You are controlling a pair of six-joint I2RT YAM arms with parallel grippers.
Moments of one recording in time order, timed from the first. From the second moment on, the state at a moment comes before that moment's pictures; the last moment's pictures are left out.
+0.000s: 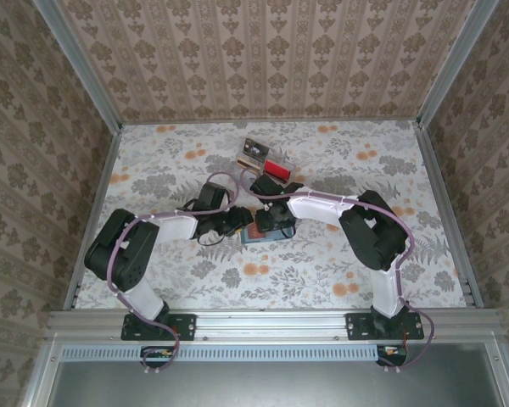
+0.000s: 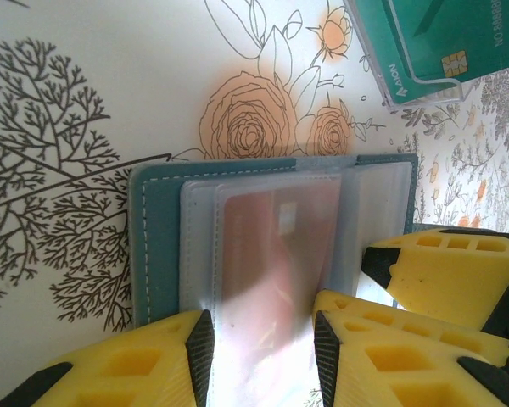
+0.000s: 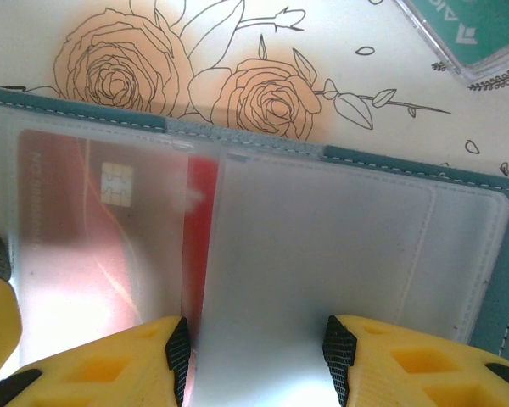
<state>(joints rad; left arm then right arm) -0.55 1.66 0.74 0.04 0.44 -0.88 0.72 1.99 1.34 -0.61 0.04 0.49</state>
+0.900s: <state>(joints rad) -0.58 1.69 0.81 -0.06 0.42 -0.82 0.71 1.98 1.33 -0.60 0.02 0.49</state>
